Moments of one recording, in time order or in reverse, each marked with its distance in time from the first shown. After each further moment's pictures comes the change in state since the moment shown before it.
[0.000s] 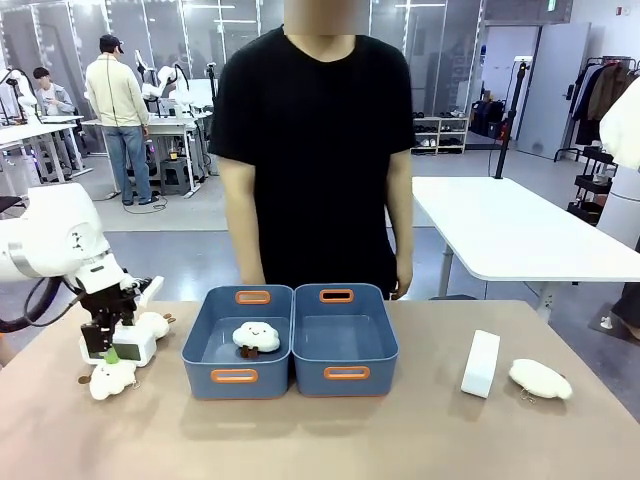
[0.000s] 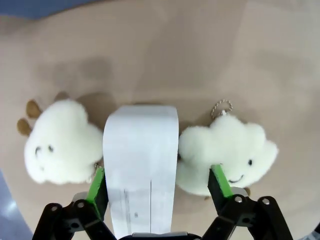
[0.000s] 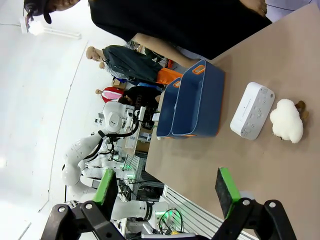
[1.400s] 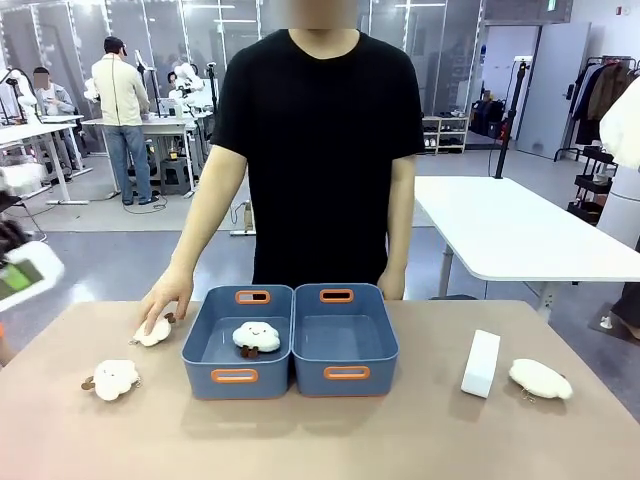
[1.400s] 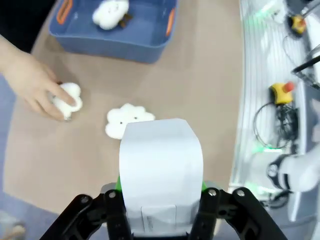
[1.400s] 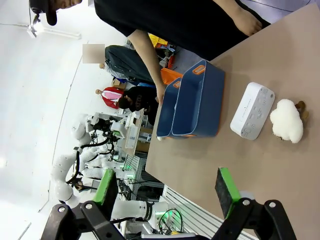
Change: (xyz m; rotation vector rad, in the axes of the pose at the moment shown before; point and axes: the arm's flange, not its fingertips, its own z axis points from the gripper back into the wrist) left arm -0.107 -0.114 0.223 -0.068 -0.439 0.279; right arm 0.000 0.001 0.001 0.000 -0.001 0.001
